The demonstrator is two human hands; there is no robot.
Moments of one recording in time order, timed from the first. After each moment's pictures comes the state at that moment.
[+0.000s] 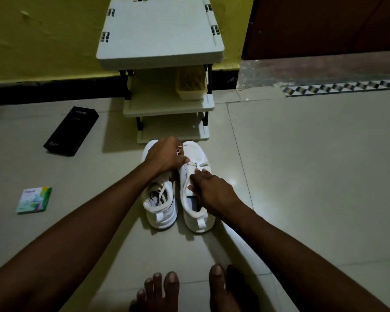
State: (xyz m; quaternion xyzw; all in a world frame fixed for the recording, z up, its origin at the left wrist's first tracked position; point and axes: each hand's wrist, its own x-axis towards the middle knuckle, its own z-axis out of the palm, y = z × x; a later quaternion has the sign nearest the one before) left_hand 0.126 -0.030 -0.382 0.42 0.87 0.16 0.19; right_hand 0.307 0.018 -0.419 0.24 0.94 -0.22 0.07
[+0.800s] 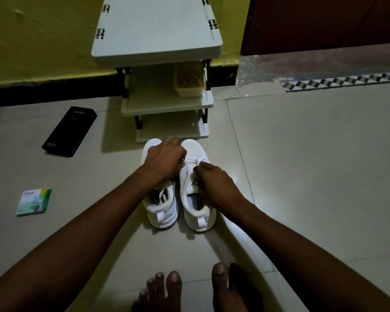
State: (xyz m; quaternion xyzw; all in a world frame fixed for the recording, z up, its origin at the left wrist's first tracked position) left_hand 0.134 -0.040 -0.384 0.56 0.83 -0.02 0.07; right_hand 0.303 0.024 -0.411 0.25 0.95 -0.20 0.03
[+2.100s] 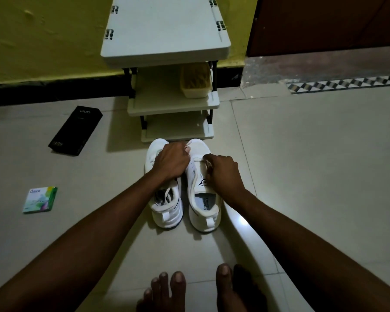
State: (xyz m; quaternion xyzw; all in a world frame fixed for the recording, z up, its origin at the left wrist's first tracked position) left_hand 0.139 -0.037 -0.397 0.41 0.88 0.19 0.16; right_hand 0.286 0.038 -0.407 0.35 0.90 -0.24 -0.06
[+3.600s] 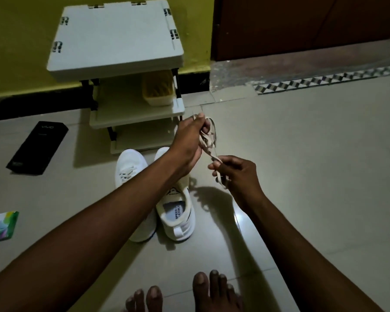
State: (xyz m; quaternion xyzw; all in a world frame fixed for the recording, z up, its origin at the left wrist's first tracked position) left_hand 0.227 0.063 -0.329 0.17 0.57 0.67 0.45; right_hand 0.378 0.081 -0.387 0.41 0.49 -0.72 -0.29
